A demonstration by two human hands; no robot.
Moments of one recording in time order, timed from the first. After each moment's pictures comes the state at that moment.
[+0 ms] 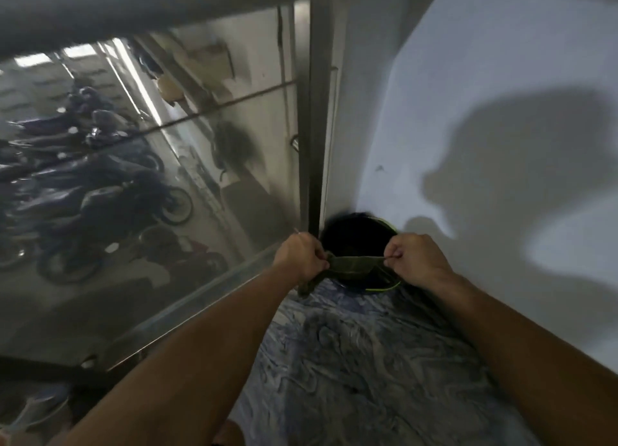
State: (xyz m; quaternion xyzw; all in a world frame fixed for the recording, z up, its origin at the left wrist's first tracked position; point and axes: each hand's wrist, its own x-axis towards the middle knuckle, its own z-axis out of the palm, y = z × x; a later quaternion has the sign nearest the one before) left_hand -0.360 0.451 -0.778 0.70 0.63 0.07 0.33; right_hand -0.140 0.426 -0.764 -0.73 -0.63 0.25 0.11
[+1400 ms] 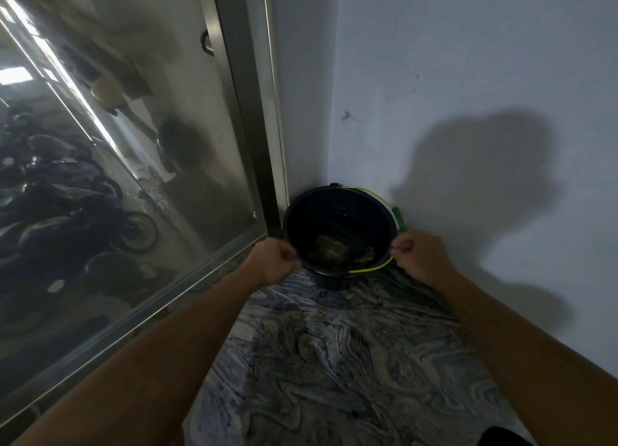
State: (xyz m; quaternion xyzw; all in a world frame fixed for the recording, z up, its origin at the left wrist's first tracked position) left_hand -0.338 0.505 -1.014 0.76 0.56 0.06 0.32; right_hand -0.046 0.448 -1.025 -0.76 -0.57 0.19 0.24
